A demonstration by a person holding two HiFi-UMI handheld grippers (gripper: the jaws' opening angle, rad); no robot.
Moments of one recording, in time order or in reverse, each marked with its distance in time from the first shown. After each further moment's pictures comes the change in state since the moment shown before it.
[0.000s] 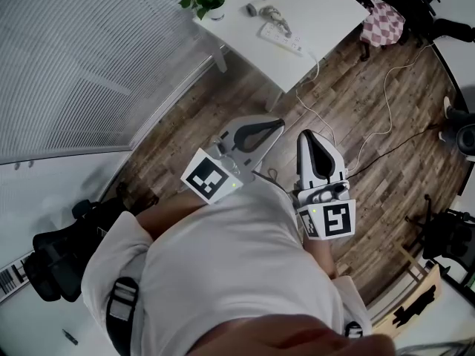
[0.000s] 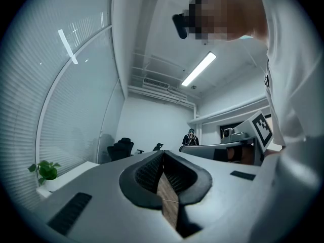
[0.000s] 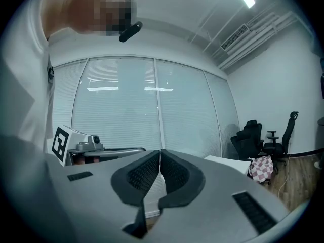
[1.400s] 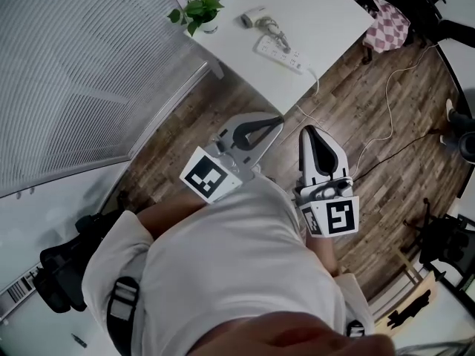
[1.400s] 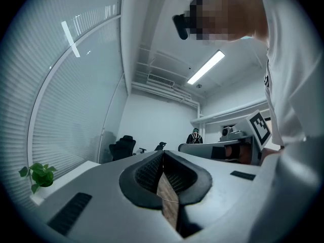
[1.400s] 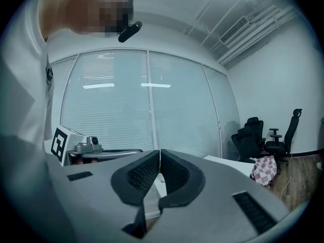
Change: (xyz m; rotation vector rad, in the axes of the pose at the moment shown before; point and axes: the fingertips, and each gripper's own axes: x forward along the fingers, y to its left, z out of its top) left arm 0.072 0.105 -0.007 -0.031 0.020 0.004; right arm 0.106 -0.076 -0.001 0.015 0.032 -0.006
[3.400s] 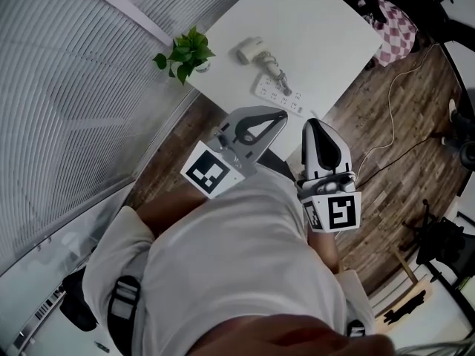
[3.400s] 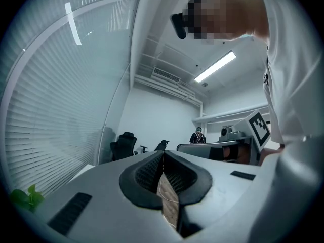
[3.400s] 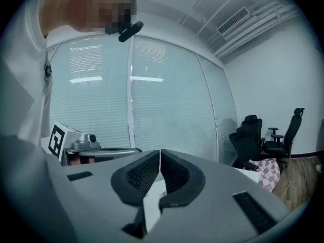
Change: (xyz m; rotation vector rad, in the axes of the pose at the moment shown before) left arm 0.128 0.208 0.010 -0.039 0.043 -0.056; right arm 0.213 -0.122 0.008 0.008 0.051 -0.075
